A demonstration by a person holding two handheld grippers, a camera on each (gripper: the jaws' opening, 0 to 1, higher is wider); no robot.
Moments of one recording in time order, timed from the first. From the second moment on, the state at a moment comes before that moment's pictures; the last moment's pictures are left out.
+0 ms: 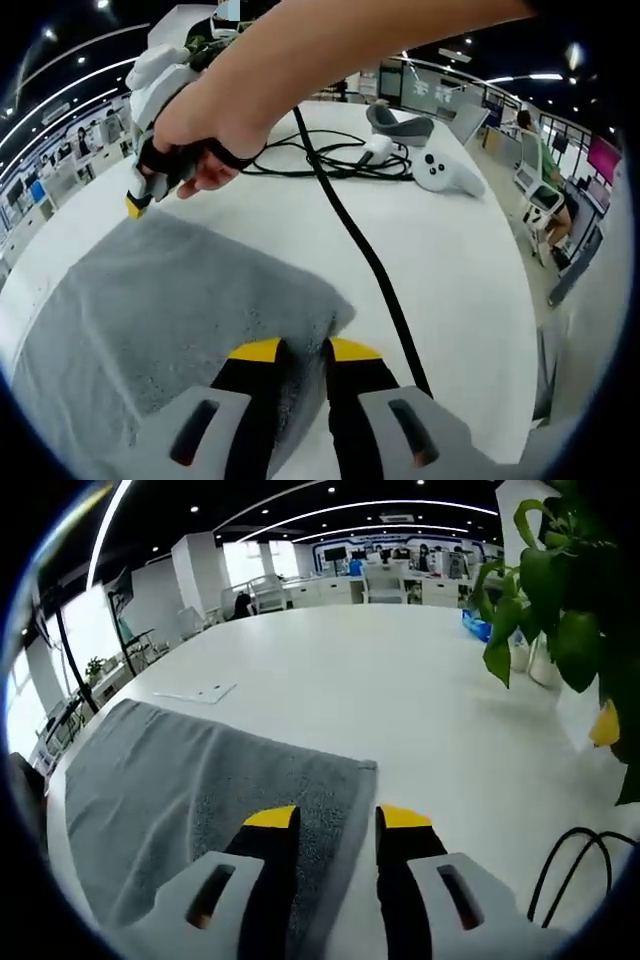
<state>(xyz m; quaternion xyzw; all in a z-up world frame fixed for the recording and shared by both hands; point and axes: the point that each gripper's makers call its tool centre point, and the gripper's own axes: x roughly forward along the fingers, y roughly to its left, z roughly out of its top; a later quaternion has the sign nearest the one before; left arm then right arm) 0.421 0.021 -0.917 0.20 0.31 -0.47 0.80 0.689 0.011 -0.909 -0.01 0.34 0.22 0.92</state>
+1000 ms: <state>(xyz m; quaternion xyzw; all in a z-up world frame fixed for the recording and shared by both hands) 0.414 0.020 -0.909 0.20 0.30 -0.48 0.80 0.664 0.008 -0.882 -0.03 0.33 0.22 0.92</state>
